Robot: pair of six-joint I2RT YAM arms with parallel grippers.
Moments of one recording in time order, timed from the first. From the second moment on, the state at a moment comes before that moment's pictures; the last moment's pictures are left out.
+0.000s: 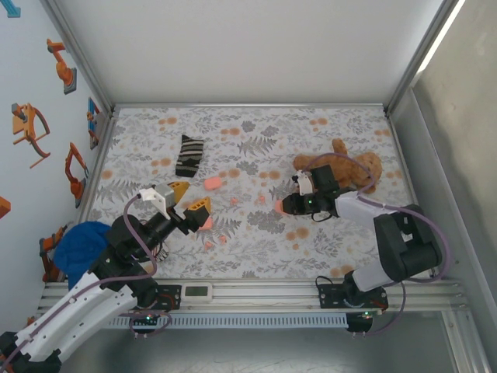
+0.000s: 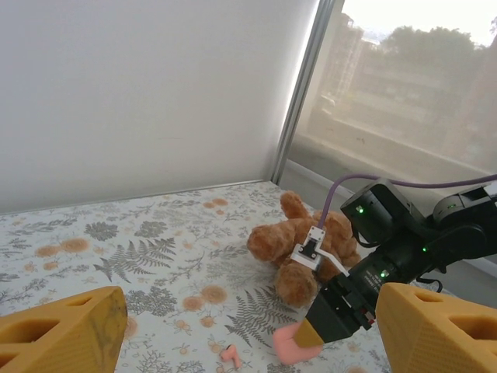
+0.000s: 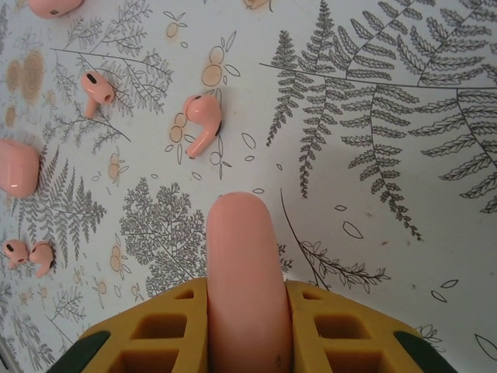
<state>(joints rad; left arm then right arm) -0.79 0.38 0.41 0.02 -0.01 -0.22 0.36 1.50 0.68 -0.19 -0.55 0.27</state>
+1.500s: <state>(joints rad) -0.79 0.35 0.40 -0.01 -0.02 -0.22 0.32 1.45 0.72 -0.31 -0.53 0.25</state>
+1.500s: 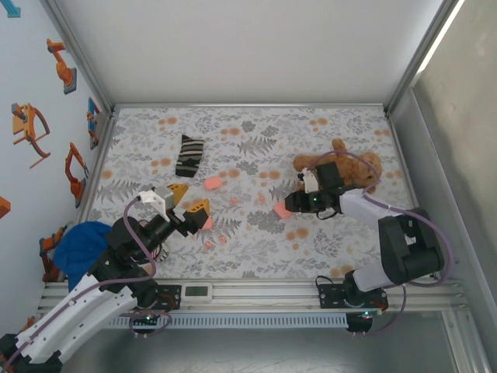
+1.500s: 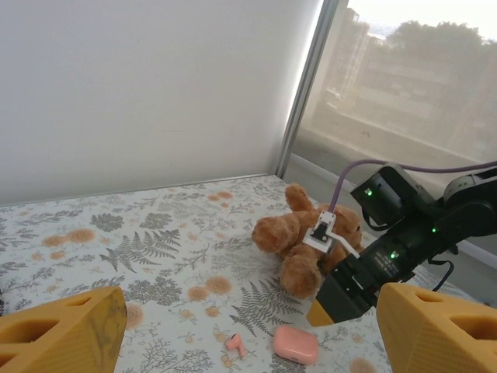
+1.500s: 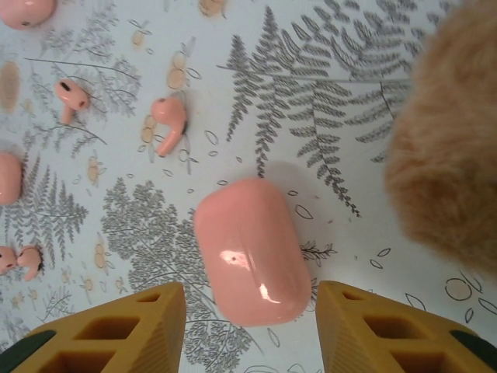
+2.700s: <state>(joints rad) -0.67 0.47 0.50 -0.34 -0.33 -0.40 0.50 1.34 1.01 -0.29 -0.61 -0.22</state>
